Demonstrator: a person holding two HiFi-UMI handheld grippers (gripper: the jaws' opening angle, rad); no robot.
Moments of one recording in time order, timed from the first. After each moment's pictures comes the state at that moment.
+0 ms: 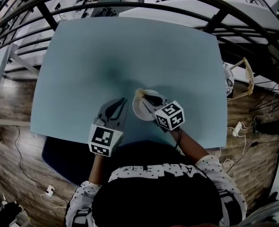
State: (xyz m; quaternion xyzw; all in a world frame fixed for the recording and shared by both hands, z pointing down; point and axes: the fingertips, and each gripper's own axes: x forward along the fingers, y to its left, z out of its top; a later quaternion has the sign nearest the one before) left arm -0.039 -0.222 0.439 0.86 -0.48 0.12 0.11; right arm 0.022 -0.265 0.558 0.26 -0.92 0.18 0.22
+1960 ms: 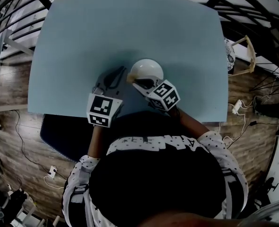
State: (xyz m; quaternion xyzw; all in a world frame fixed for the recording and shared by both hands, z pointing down) left arm -0.031 -0.230 0.444 0.86 -0.48 0.13 0.10; right arm -0.006 -0.198 0.574 0.16 -0.93 0.19 0.26
